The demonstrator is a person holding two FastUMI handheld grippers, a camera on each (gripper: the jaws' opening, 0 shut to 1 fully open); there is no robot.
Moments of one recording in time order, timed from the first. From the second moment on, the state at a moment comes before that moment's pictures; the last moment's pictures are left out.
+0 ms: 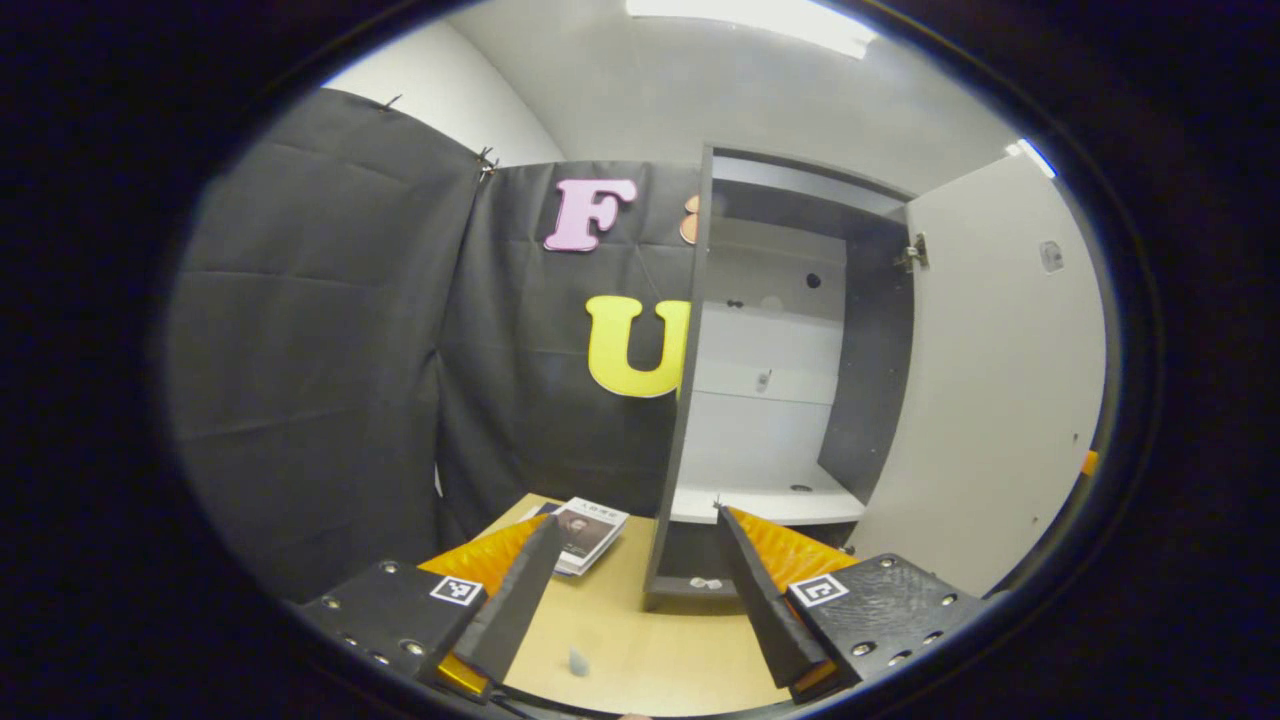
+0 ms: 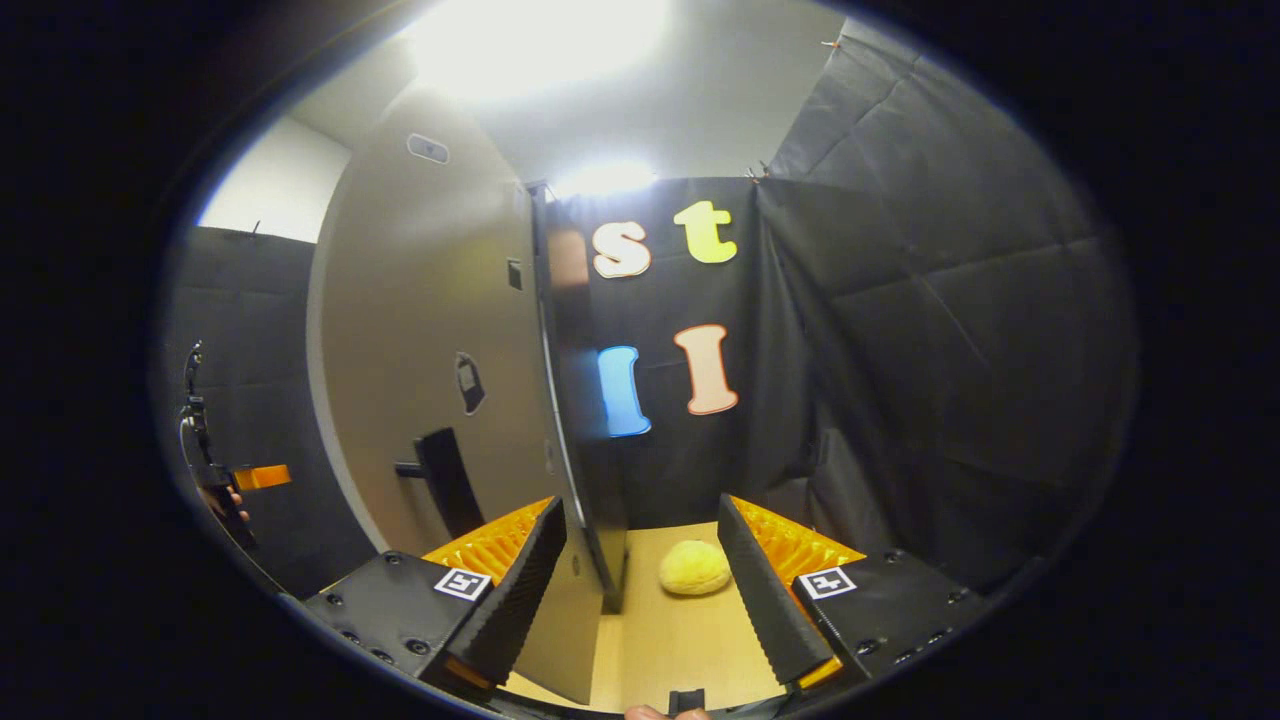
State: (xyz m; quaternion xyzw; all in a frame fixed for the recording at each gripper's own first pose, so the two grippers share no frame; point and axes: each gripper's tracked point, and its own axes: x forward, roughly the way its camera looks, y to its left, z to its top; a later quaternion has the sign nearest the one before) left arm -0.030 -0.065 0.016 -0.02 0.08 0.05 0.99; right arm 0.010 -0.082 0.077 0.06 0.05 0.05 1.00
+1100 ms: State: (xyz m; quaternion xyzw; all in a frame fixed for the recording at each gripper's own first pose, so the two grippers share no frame) left arm 0.027 0.003 -0.025 -0.04 0.12 -0.02 0.99; right arm 0.004 0.062 0.082 0.08 0.05 0.06 0.99
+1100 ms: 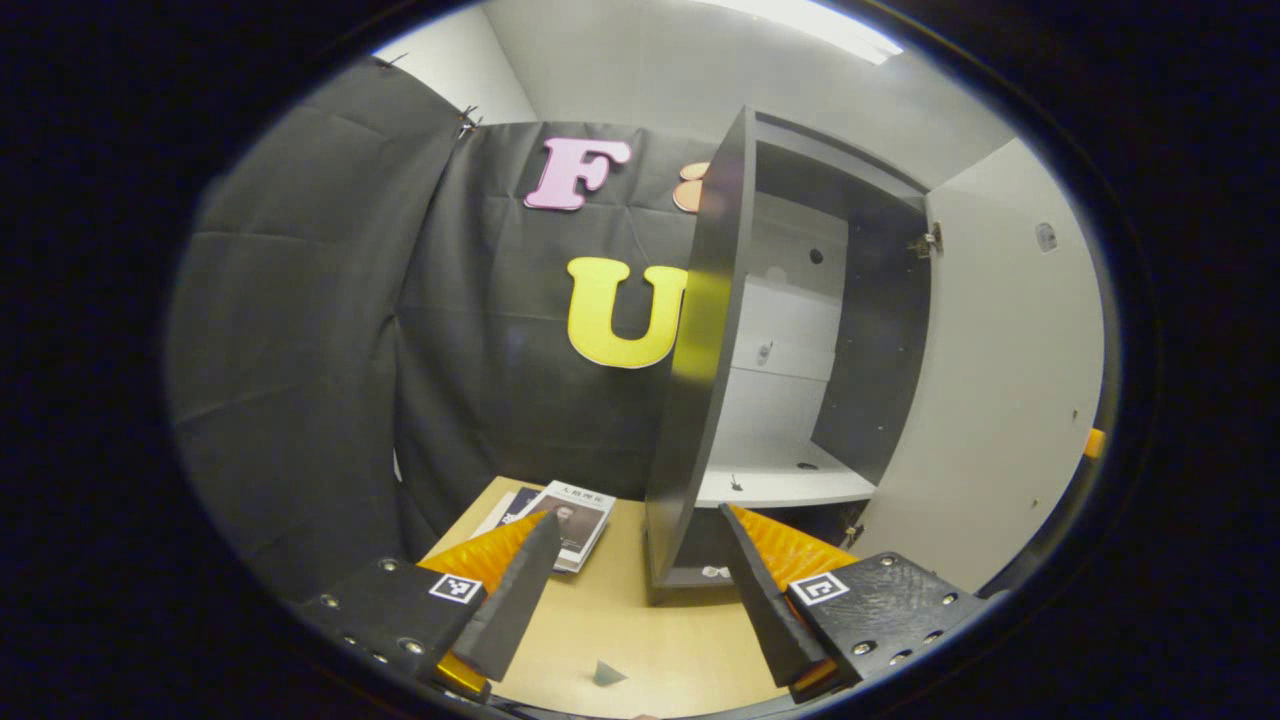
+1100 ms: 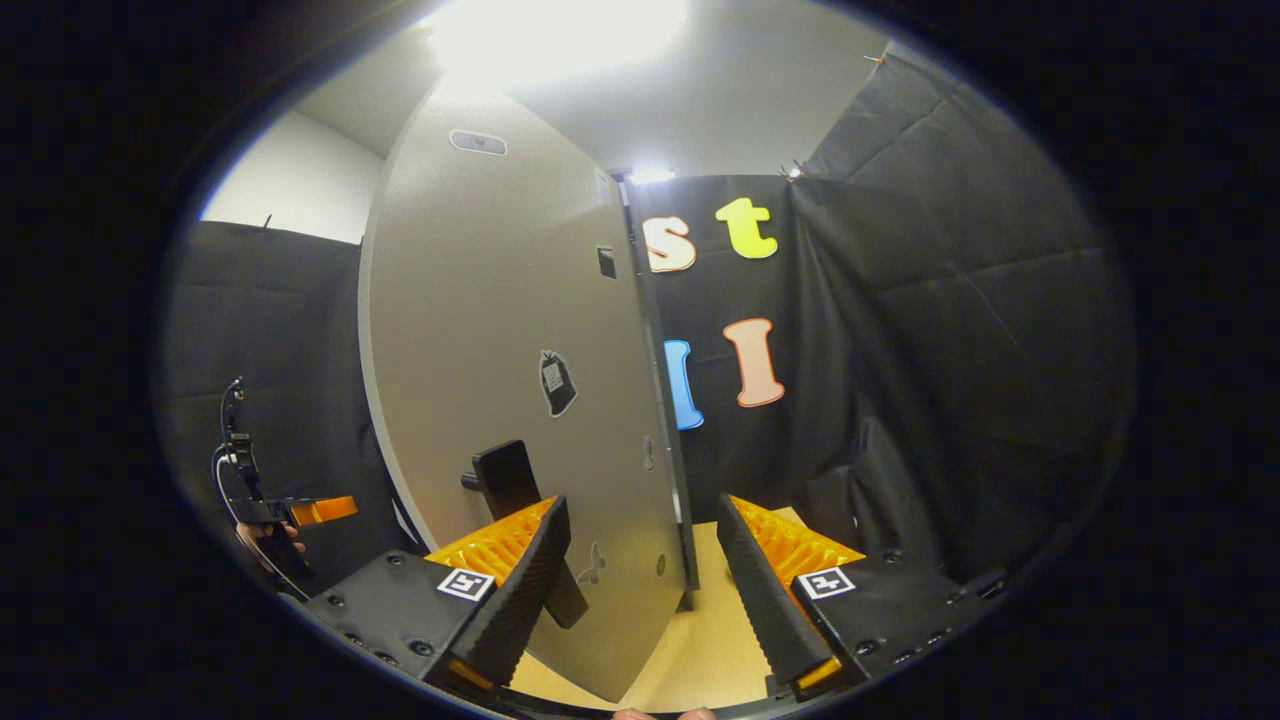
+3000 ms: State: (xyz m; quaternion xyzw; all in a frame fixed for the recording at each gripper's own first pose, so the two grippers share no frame) left arm 0.061 -0.004 0.005 -0.04 0.08 -0.03 1.00; right arm 0.147 0.130 0.107 0.05 0.01 0.08 1.00
